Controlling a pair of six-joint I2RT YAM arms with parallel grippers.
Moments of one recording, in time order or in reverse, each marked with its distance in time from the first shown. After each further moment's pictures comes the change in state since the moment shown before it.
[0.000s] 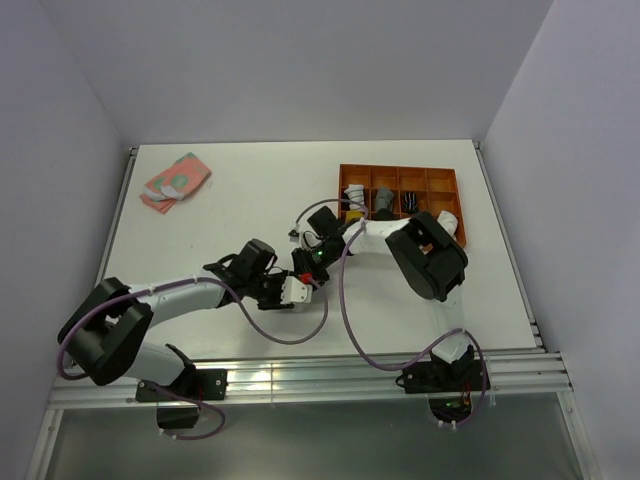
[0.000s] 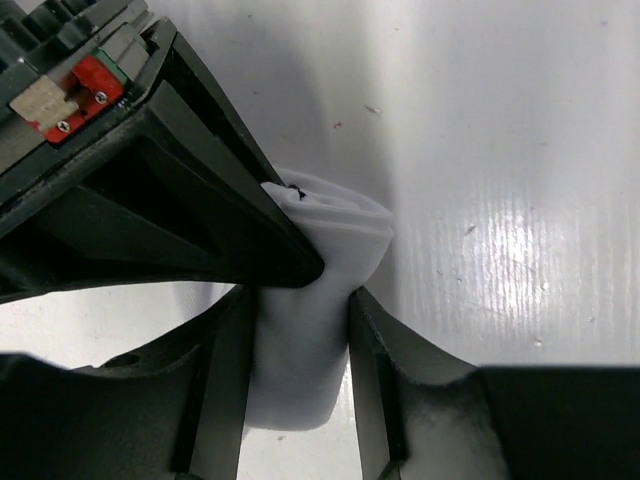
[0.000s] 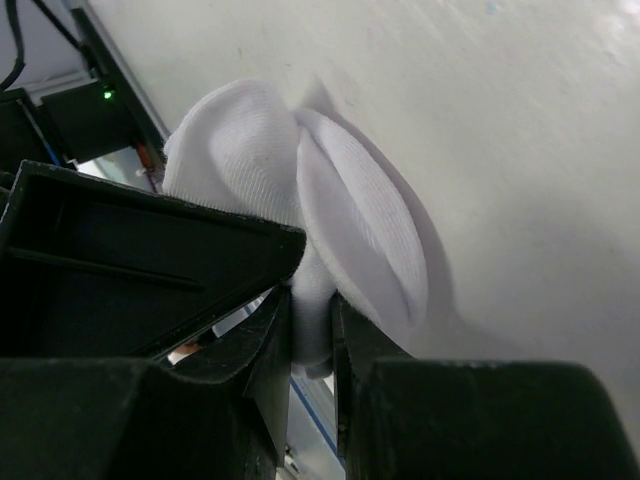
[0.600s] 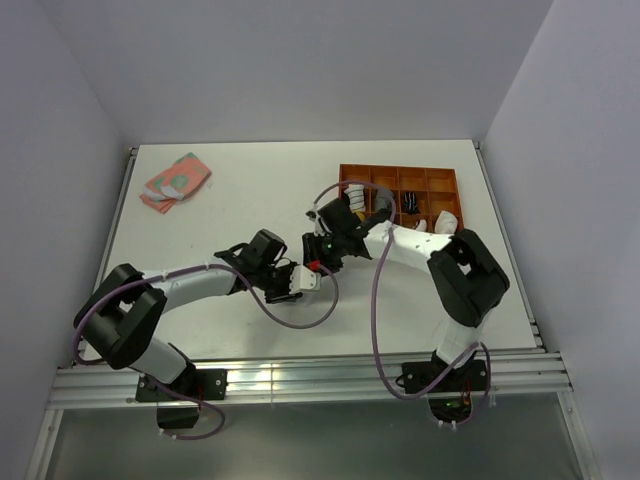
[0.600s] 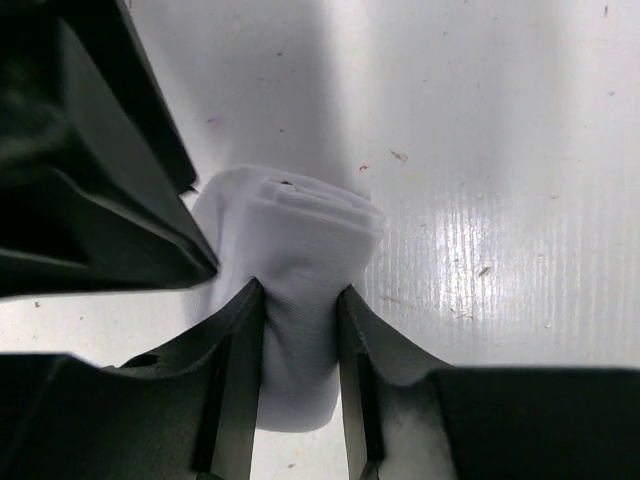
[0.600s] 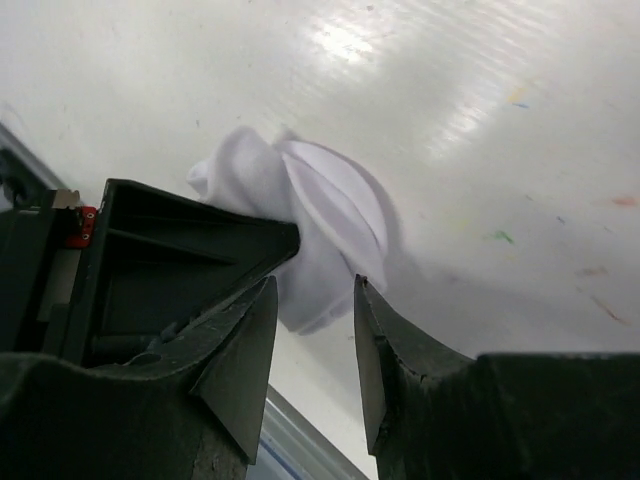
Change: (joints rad) left arm -0.003 0.114 0.137 -0.076 0.023 -0.074; right arm 0.004 -0.273 -0.089 -0.027 0.423 0.061
